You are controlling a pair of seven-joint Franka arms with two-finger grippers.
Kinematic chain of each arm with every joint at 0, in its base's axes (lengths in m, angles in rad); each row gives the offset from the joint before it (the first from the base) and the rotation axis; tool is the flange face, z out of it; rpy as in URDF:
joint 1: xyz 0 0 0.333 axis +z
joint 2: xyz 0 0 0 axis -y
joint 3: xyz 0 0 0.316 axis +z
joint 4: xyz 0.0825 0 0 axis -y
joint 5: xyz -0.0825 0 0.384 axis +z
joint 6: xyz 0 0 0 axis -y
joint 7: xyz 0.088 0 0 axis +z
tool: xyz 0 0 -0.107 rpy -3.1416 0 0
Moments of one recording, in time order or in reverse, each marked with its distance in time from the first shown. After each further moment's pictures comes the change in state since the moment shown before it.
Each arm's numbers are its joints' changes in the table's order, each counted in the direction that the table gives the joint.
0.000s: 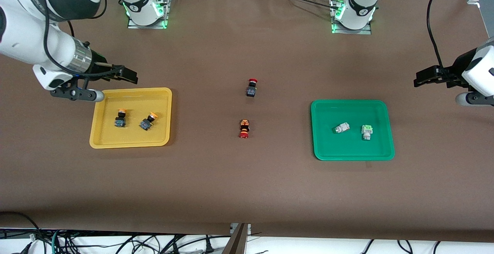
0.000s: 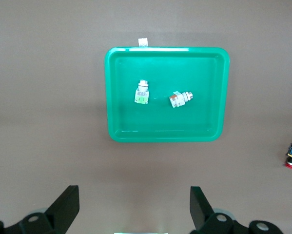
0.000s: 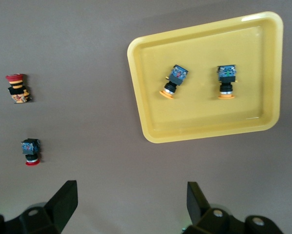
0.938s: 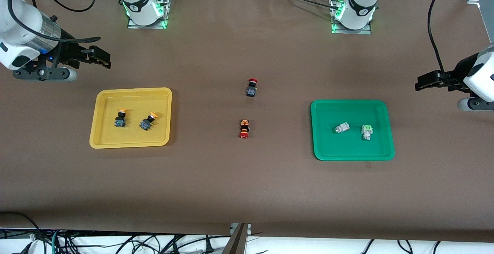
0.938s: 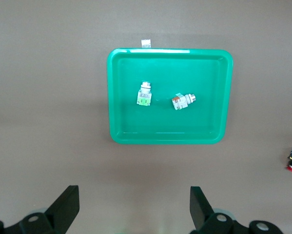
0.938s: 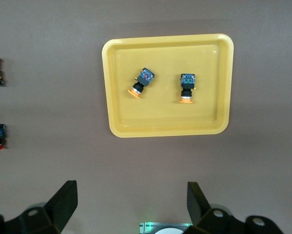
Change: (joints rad) left arm 0.006 -0.020 0.002 0.015 0.000 -0.001 0.000; right arm -0.410 0.101 0.410 0.004 -0.160 -0.059 0.099
